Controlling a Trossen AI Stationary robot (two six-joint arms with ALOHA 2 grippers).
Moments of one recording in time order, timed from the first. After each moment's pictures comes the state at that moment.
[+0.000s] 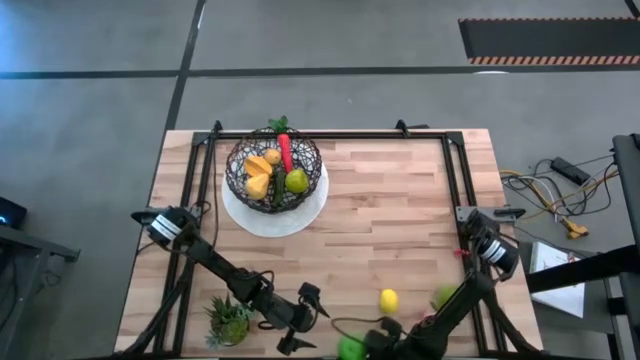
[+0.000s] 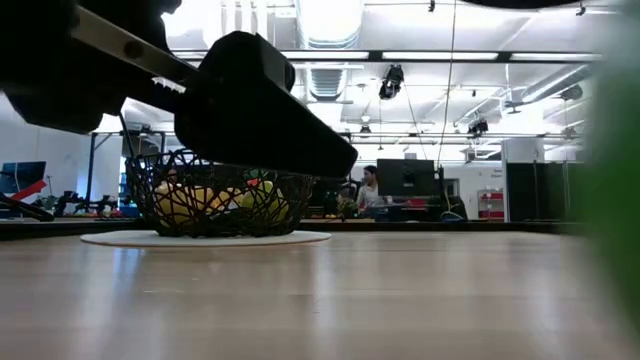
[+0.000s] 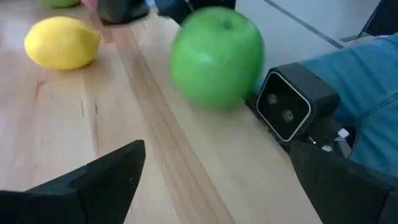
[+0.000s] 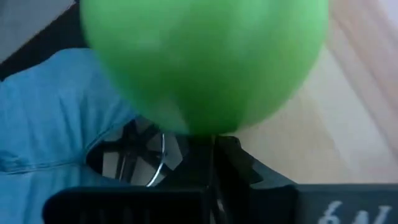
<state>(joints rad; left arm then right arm) -0.64 1.98 1.01 0.52 -0.16 -0.12 0.90 2.17 1.46 -0.34 0.31 1.27</state>
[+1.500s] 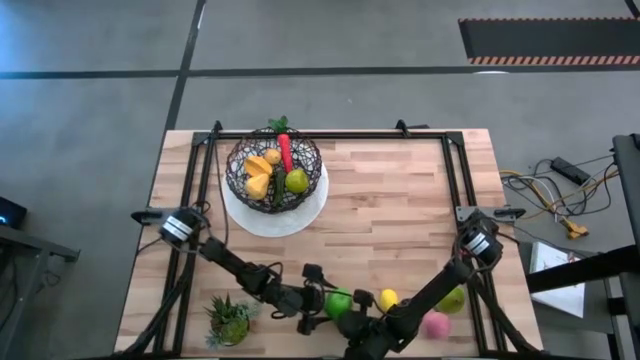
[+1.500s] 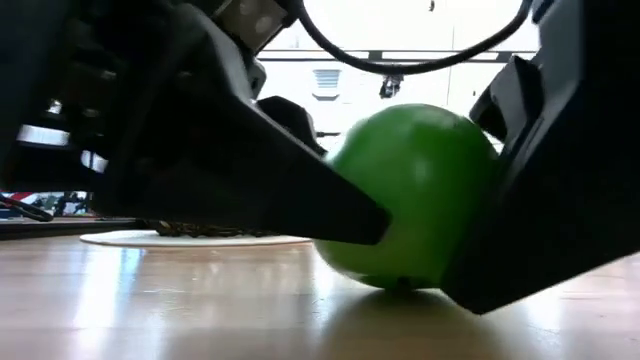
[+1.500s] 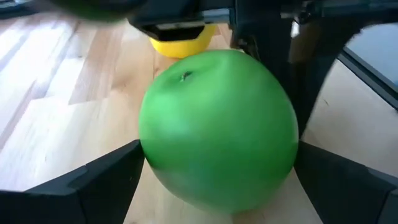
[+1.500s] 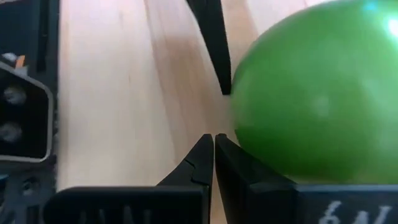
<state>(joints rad) -0.57 2.05 1.00 0.59 -0.39 -0.12 0.74 2.19 1.49 -0.37 0.50 0.81</state>
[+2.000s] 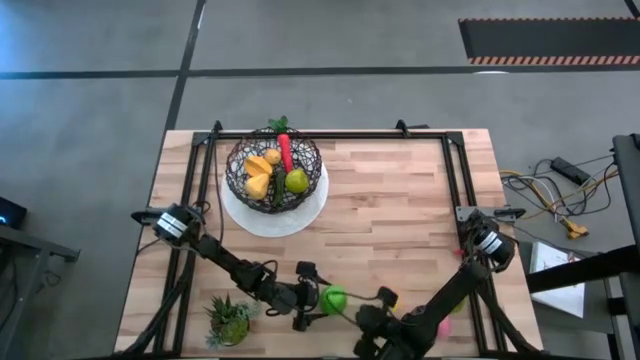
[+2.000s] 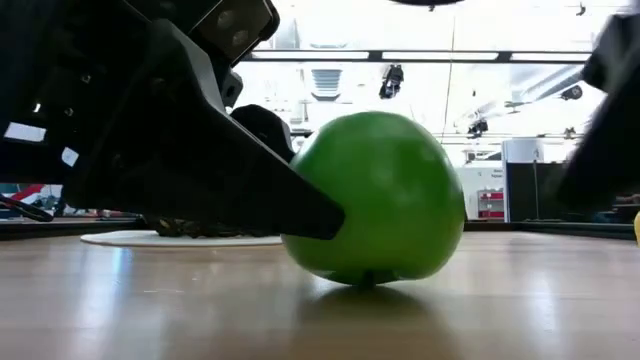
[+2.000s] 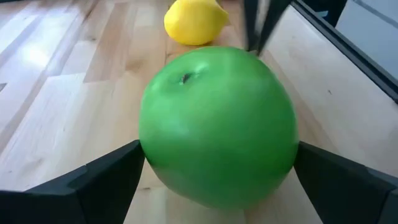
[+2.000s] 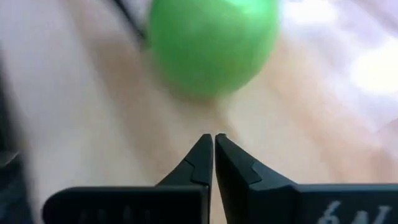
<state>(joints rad) -0.57 2.00 0.93 0.59 -0.42 -0.18 0.81 2.14 1.52 -0.70 0.63 1.22</state>
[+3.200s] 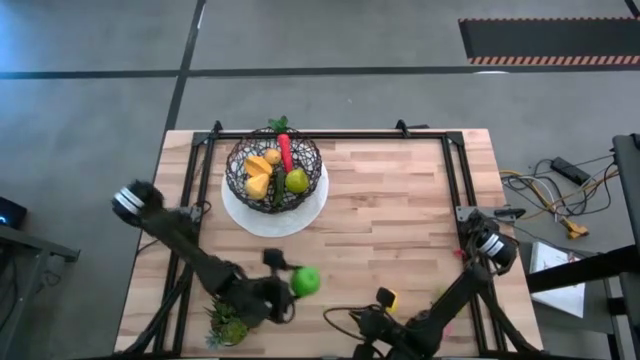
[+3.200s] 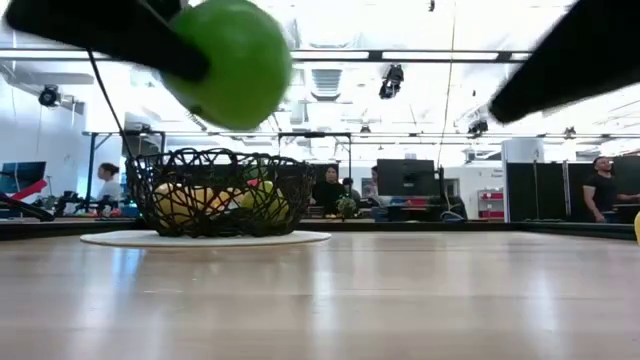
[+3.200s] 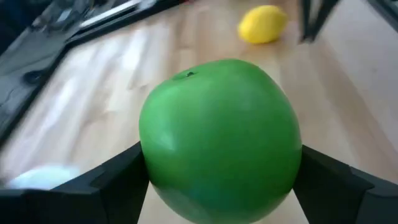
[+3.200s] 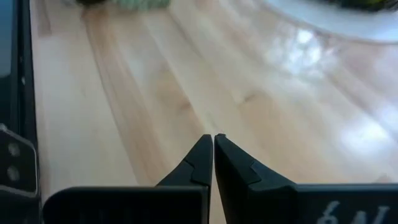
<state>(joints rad) -0.70 1.63 0.94 -0.06 -0.80 -0.23 0.84 2.13 1.51 -0.61 0.89 1.11</state>
